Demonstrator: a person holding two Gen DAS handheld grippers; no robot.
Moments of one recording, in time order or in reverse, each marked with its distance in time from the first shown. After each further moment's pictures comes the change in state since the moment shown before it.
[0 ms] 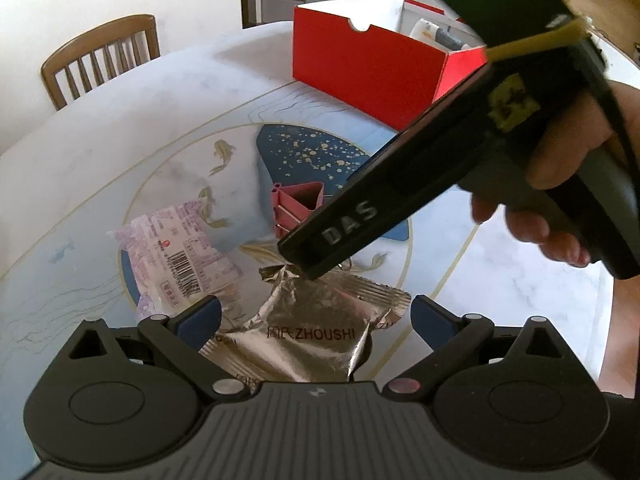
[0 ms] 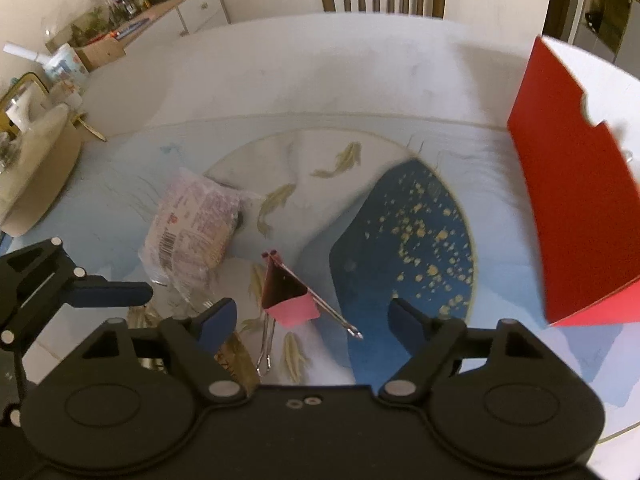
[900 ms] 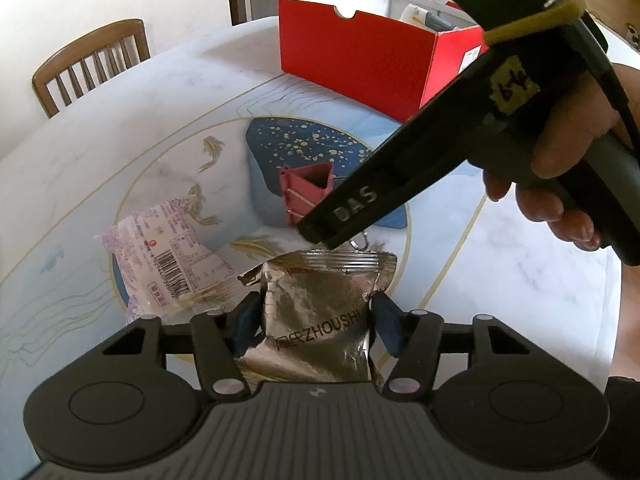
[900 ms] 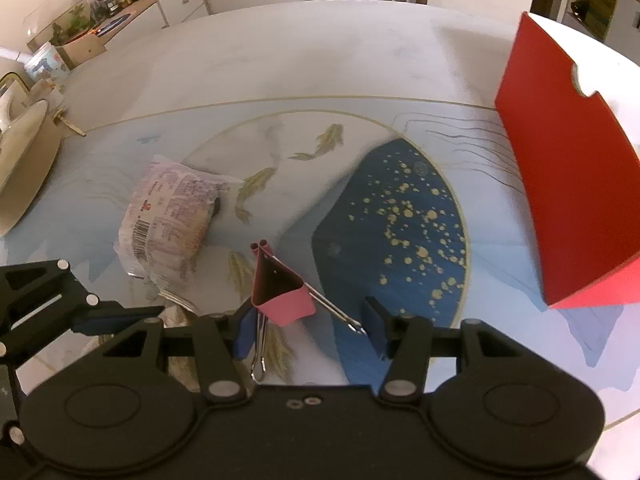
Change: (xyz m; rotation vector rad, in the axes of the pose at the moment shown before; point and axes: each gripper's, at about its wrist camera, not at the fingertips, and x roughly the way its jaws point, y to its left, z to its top) left arm 0.009 -0.006 -0.003 0.043 0.016 0.009; right arm 0.002 -0.008 -0.009 0.034 -0.001 -0.048
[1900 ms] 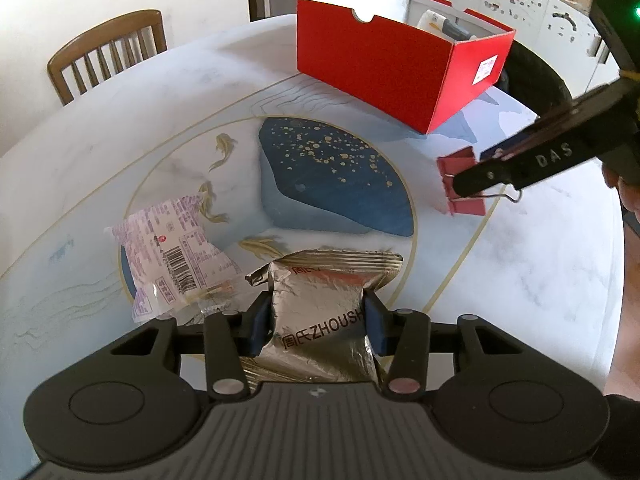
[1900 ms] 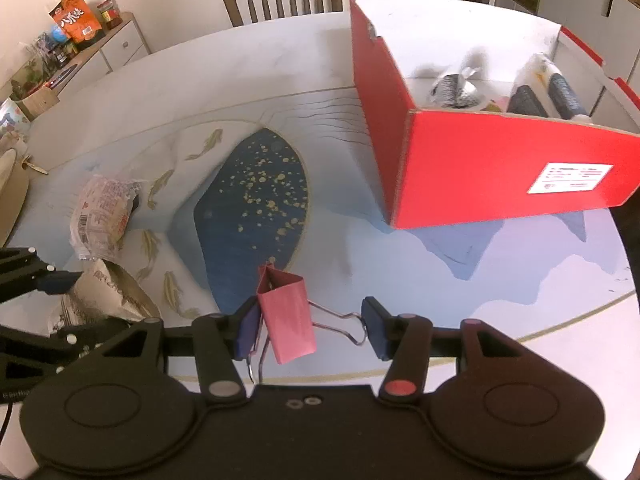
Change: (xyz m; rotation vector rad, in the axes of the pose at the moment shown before) left arm -0.004 0.000 0.003 -0.059 0.007 0.028; right arm -0.061 -0.079 -0.056 0.148 -0.066 -0.070
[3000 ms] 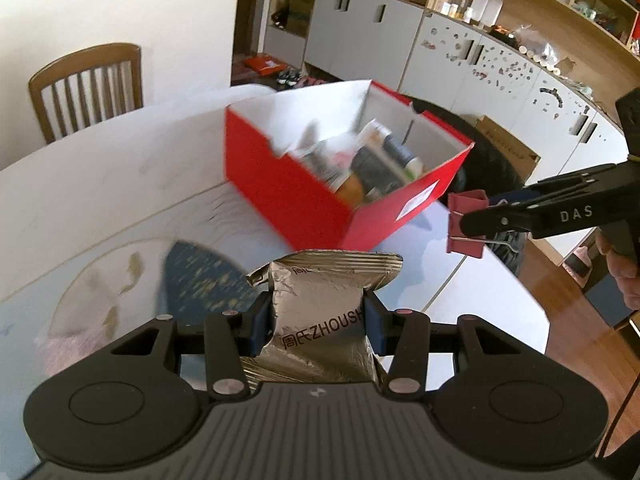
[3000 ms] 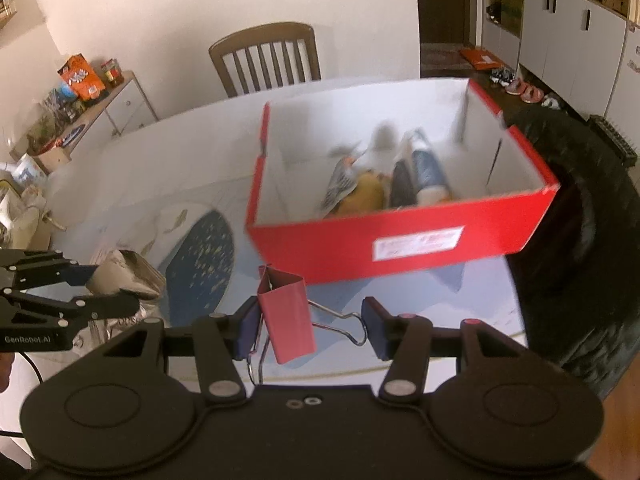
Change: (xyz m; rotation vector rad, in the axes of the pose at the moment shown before) left arm -0.021 -0.078 0.118 -0.125 -0.126 -0.105; right arm -0.101 -0.112 0.036 0.022 -0.124 0.056
